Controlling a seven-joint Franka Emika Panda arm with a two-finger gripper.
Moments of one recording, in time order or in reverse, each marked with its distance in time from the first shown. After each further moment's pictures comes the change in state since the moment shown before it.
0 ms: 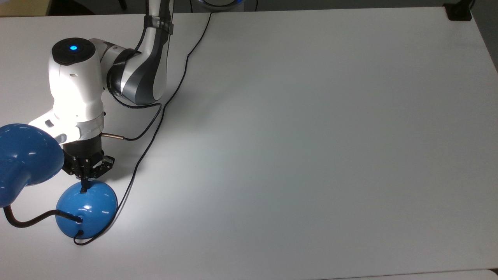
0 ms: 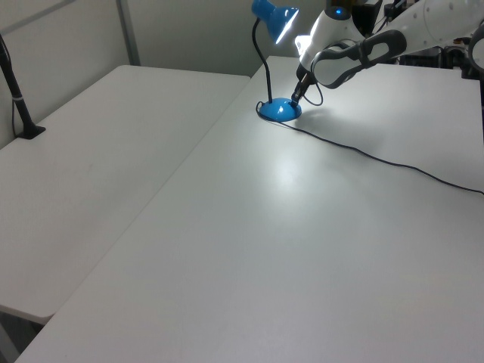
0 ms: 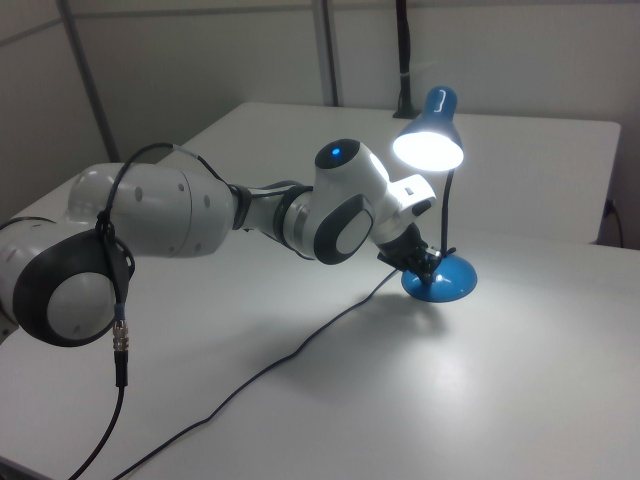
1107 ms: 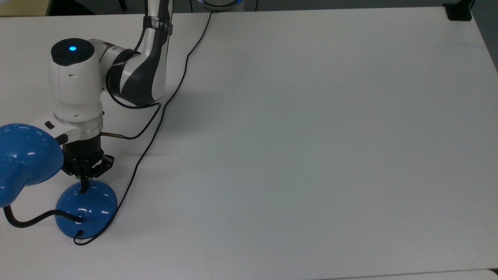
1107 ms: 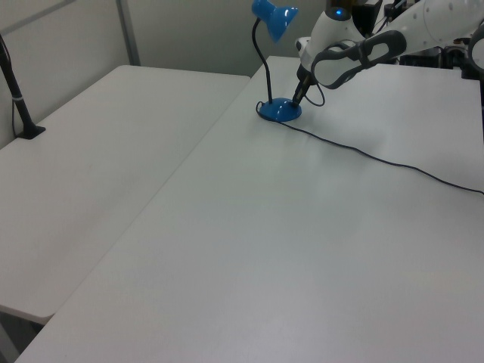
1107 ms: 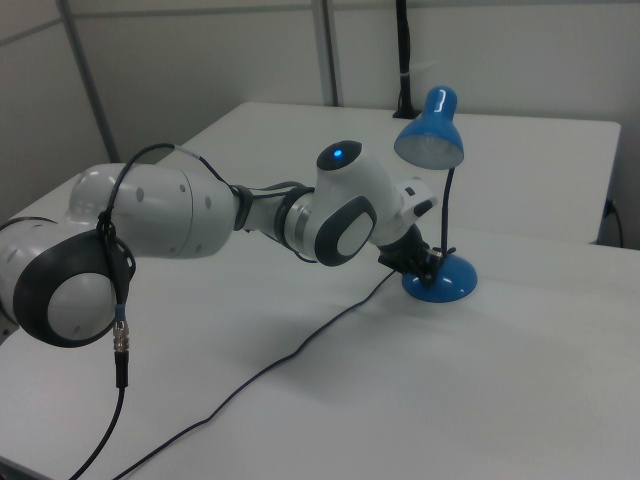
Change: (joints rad) arm -0.005 0.000 0.001 -0.004 0.006 0.000 -0.059
